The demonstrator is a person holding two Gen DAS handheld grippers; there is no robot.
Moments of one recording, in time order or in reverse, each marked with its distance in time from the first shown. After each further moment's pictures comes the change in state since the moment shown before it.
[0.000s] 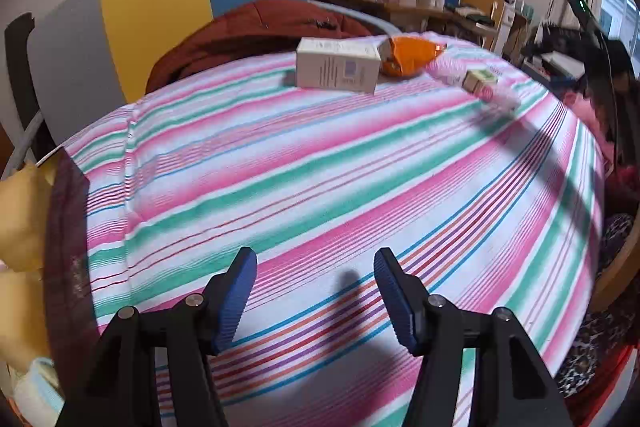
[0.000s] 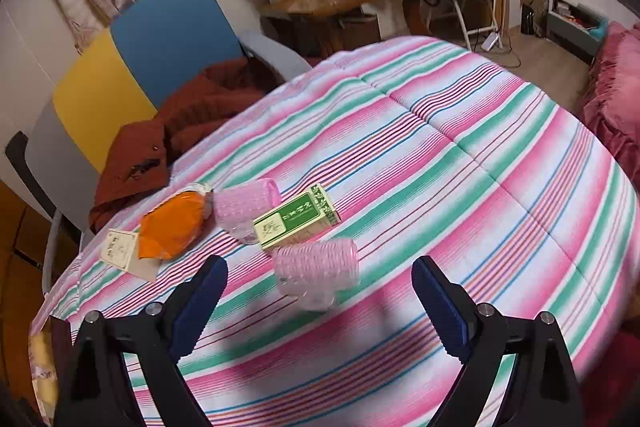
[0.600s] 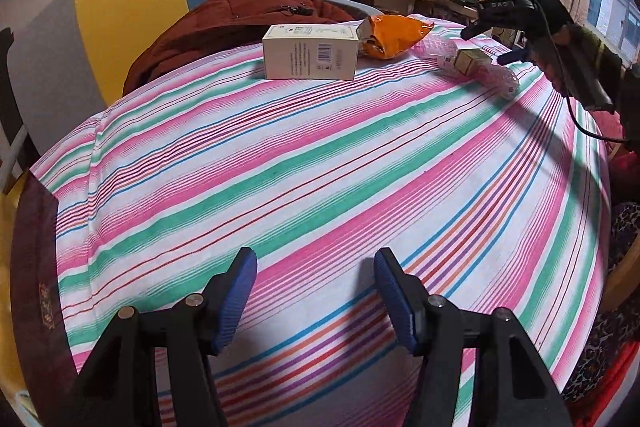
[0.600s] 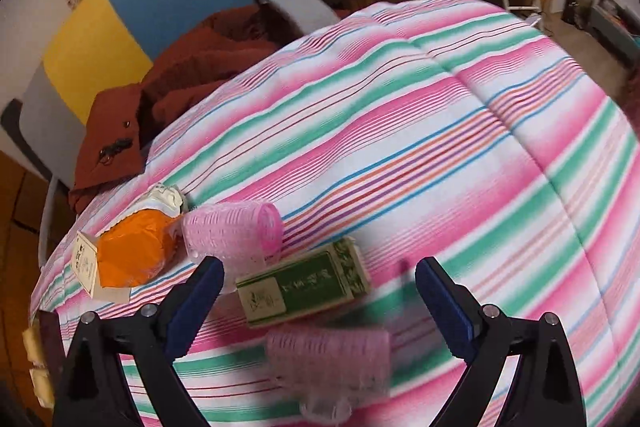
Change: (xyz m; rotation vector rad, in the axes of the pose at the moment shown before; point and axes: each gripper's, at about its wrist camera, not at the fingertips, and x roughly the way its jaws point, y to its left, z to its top) left arm 0.024 -0.017 0.013 0.054 0.019 -0.021; right arm 0.100 0.009 0.048 -0.087 0.180 0.058
